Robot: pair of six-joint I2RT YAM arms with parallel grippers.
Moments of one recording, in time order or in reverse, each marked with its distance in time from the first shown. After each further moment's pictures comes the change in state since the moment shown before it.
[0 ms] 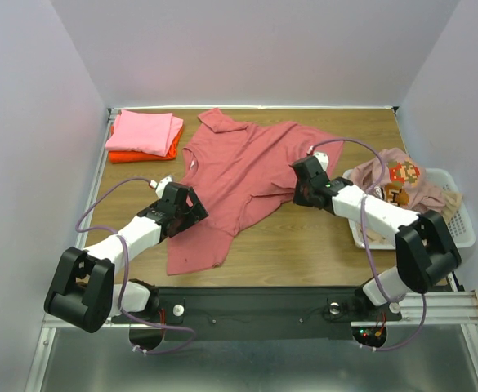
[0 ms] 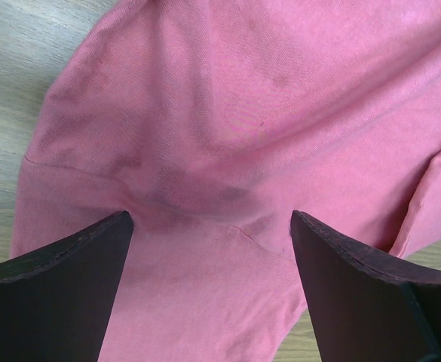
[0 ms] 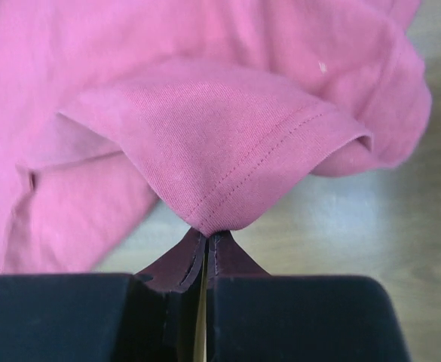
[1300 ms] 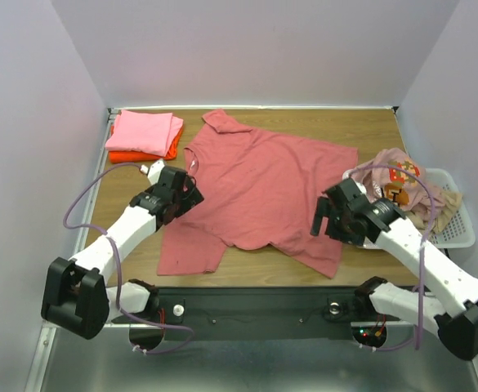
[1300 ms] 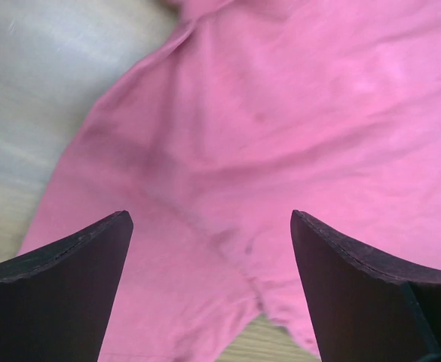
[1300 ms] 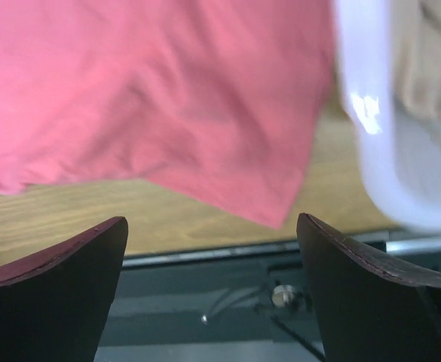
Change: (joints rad) left arm 0.000 -0.066 0.165 -0.238 -0.113 -0.053; right arm 0.000 -0.569 -0.116 -0.720 -0.142 0.172
